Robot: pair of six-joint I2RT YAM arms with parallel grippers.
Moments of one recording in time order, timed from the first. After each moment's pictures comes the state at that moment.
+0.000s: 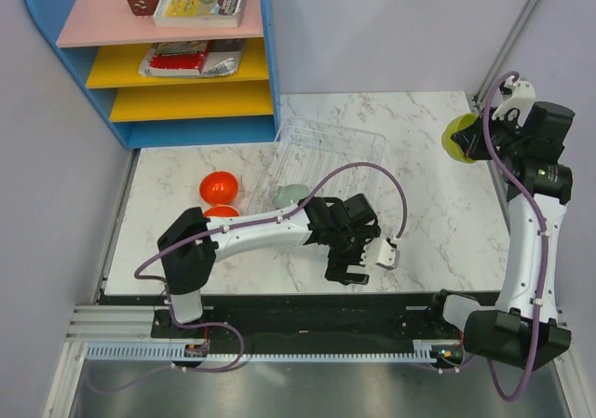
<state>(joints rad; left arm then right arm) -1.17 1.81 1.42 -0.72 0.37 0.64 -0.31 1.14 1.36 -0.67 -0.55 0.04</state>
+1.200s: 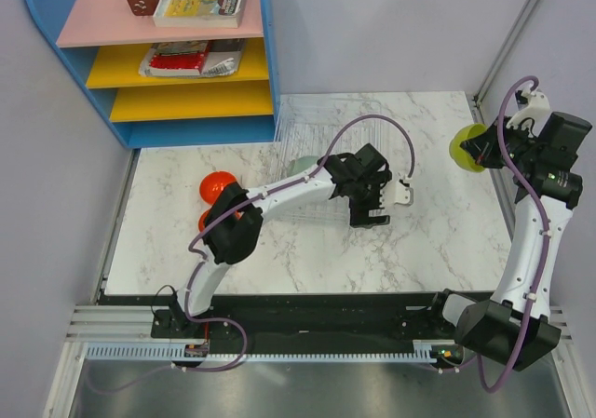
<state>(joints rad) -0.96 2.20 1.90 -0.68 0.33 0.70 -0.46 1.13 1.32 -0.69 -0.68 0.03</state>
